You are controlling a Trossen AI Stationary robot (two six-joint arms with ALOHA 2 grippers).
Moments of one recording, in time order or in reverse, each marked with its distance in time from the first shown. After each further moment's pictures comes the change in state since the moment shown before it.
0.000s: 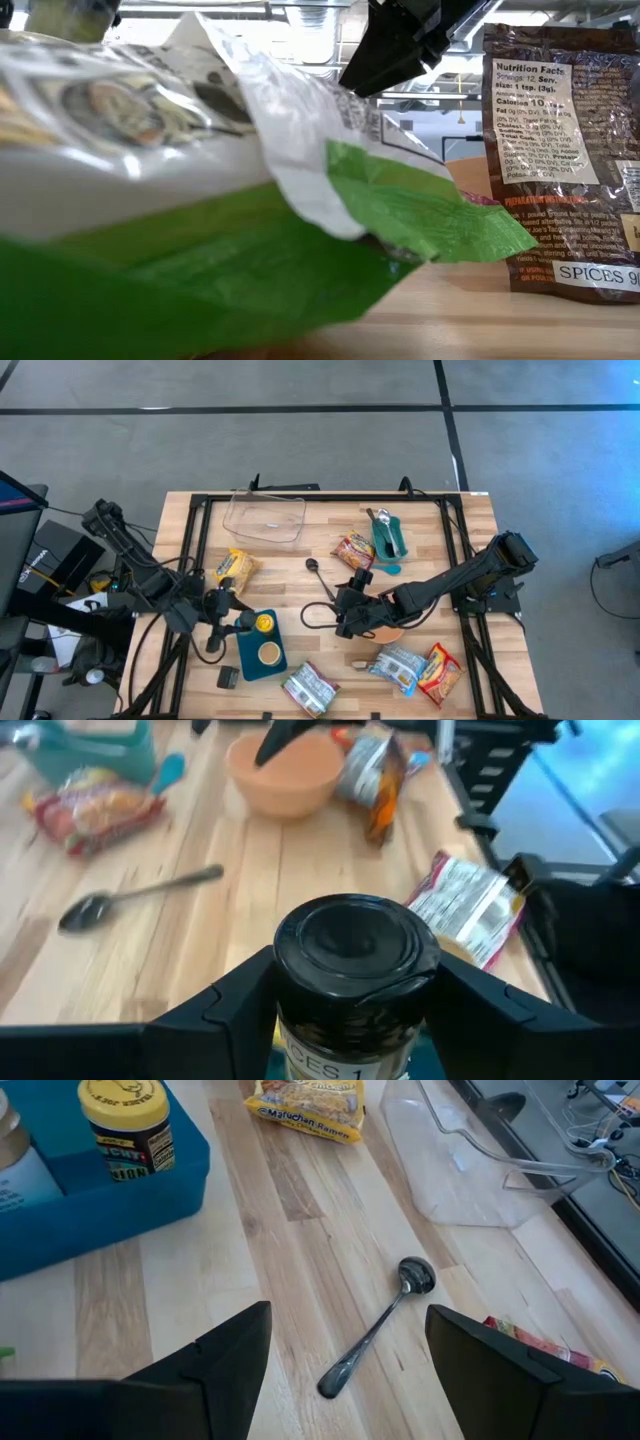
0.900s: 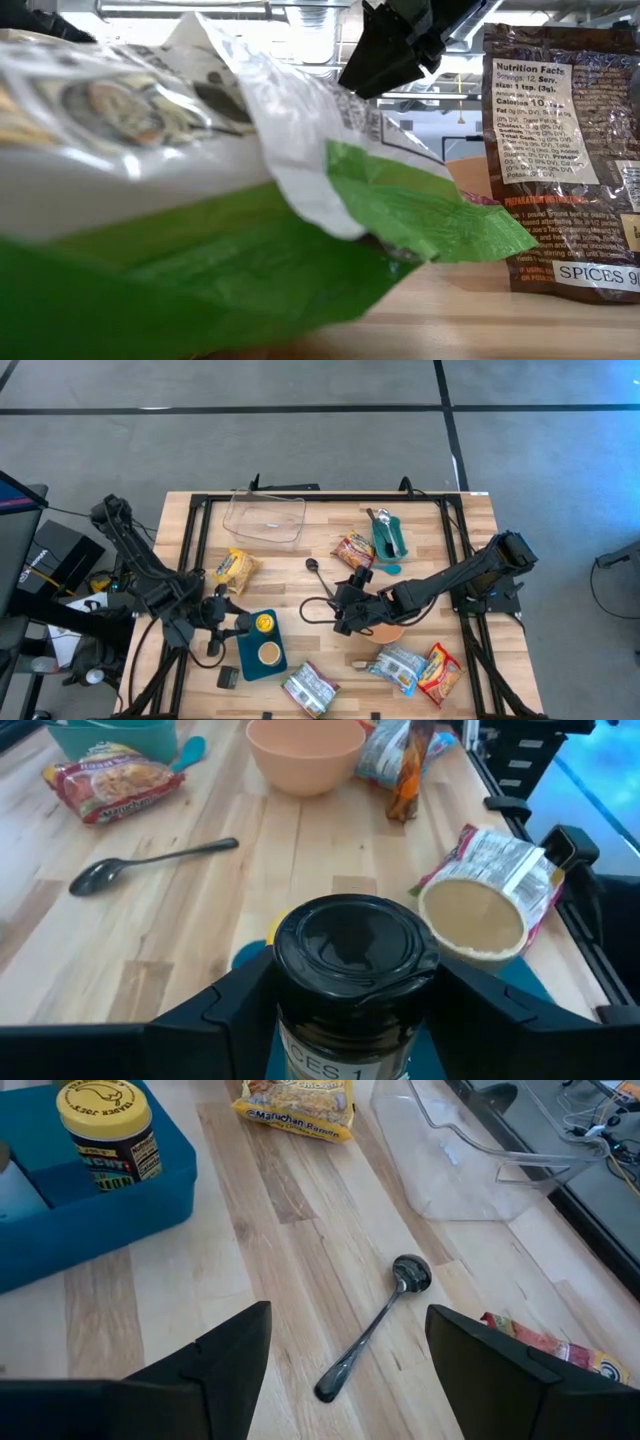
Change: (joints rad) left arm -0.152 0.000 -0.195 0.139 -0.193 -0.109; right arm -0.017 0.000 0.000 0.001 -0.003 0.029
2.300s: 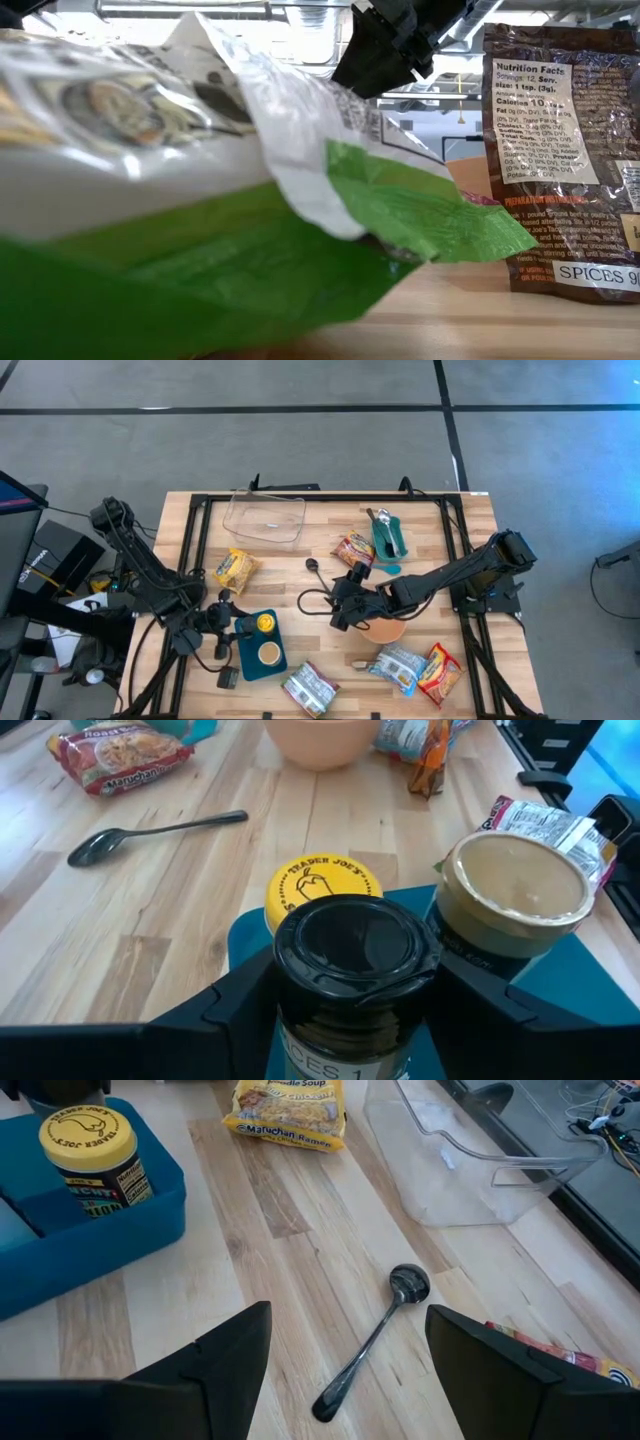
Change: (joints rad) left arm -0.006 0.135 -0.079 0.151 -0.040 -0.047; right arm -0.034 0.000 0.000 0.038 -0.026 0.000
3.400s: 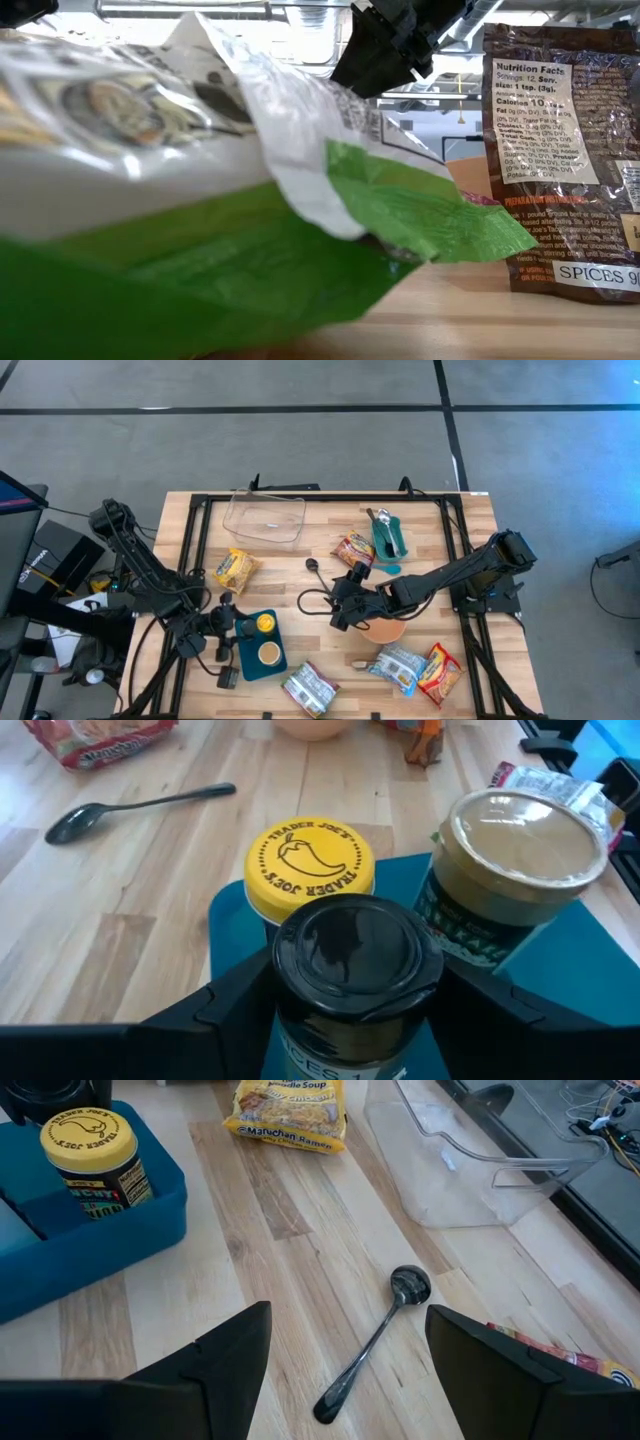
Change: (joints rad) left arm 0.001 0.059 0.000 0.008 0.045 -0.022; right arm 0.000 0.000 0.000 0.005 -0.001 0.000
